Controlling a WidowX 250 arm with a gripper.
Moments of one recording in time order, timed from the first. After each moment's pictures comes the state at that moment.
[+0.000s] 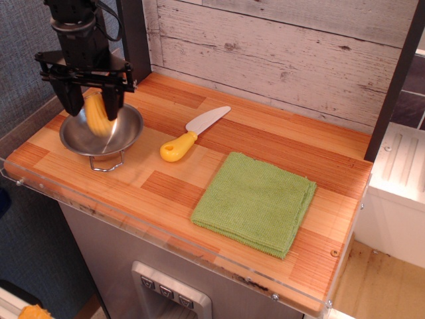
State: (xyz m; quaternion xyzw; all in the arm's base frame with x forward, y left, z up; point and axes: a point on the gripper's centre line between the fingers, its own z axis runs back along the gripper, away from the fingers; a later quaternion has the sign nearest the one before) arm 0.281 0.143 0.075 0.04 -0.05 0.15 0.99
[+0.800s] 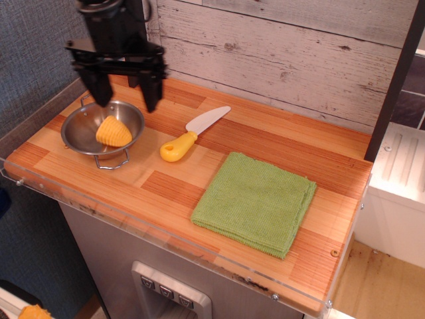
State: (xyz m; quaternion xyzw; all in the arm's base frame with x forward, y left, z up) arm 0.288 0.087 0.099 -0.03 -0.06 0.09 0.99
